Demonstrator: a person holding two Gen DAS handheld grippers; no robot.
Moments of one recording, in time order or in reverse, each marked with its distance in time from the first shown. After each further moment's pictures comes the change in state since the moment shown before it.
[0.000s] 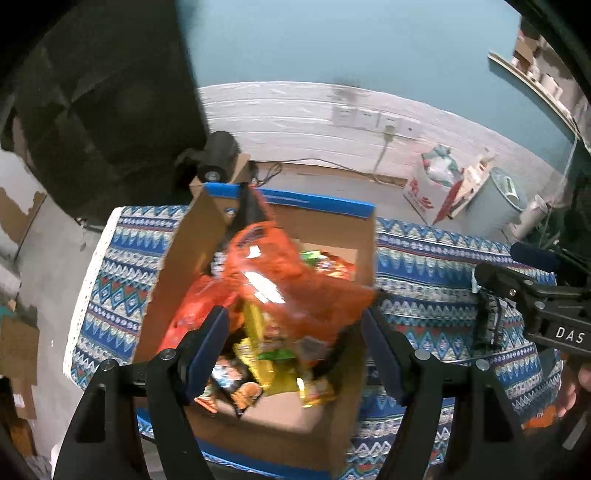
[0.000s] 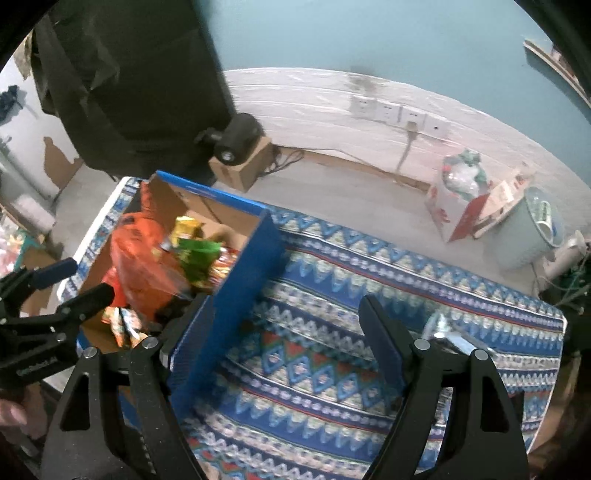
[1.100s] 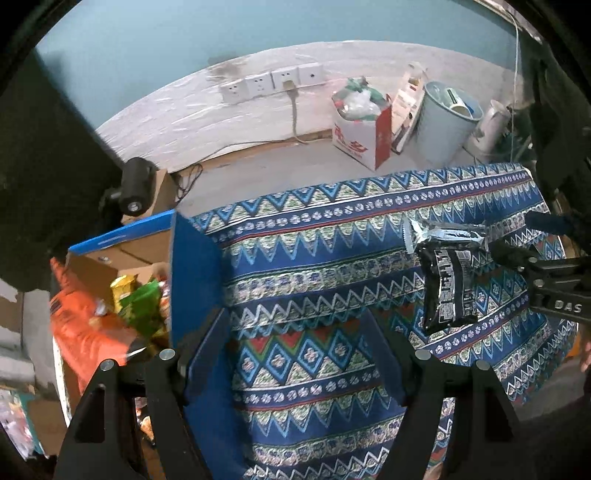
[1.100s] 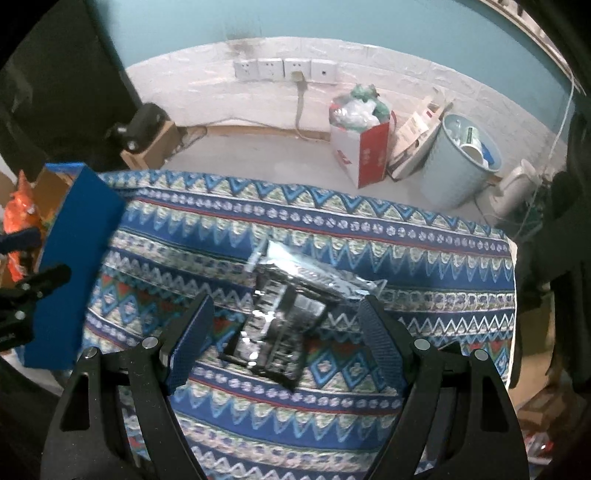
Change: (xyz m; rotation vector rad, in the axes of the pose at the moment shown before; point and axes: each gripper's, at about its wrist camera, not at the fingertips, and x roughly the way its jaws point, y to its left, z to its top) left arm 0.060 -0.184 0.006 0.332 0.112 -0.030; right arm 0.006 -0.184 -0.086 0.132 0.095 -0.172
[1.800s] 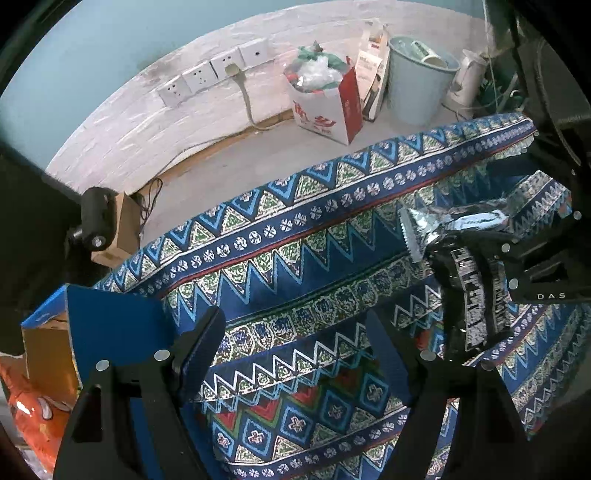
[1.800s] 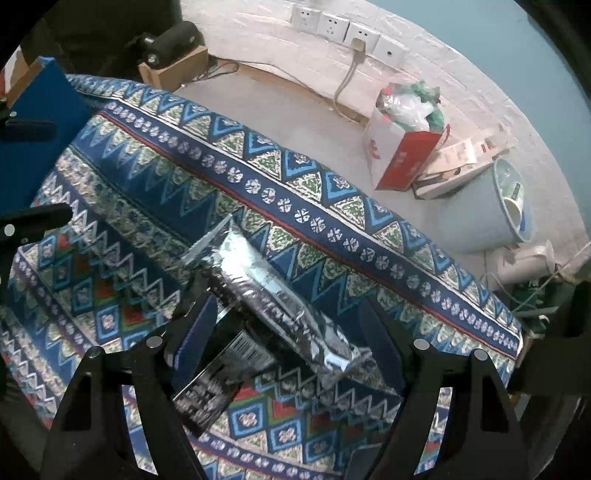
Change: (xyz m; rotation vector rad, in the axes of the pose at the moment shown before) left arm 0.090 -0.038 0.035 0.180 0.066 -0.025; right arm 0.096 -0.003 0.025 -0.340 0.121 -0.031
